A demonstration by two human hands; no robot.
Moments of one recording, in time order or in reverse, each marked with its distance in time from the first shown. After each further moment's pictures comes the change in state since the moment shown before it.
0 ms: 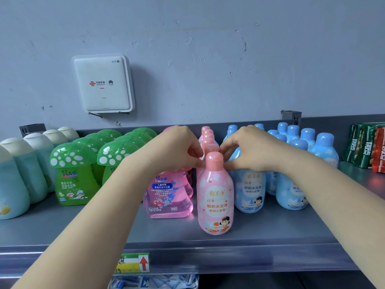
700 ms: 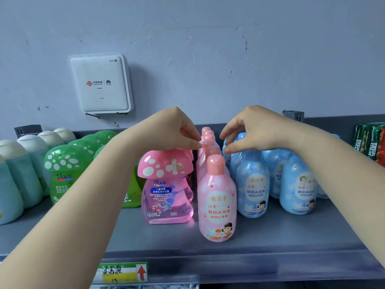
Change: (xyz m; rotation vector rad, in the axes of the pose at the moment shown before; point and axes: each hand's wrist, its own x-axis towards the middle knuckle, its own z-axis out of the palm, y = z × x) left_hand 0.013 -0.006 -0.029 -0.109 0.015 -0.079; right_hand 0.021 0.007 -0.027 0.021 0.024 0.001
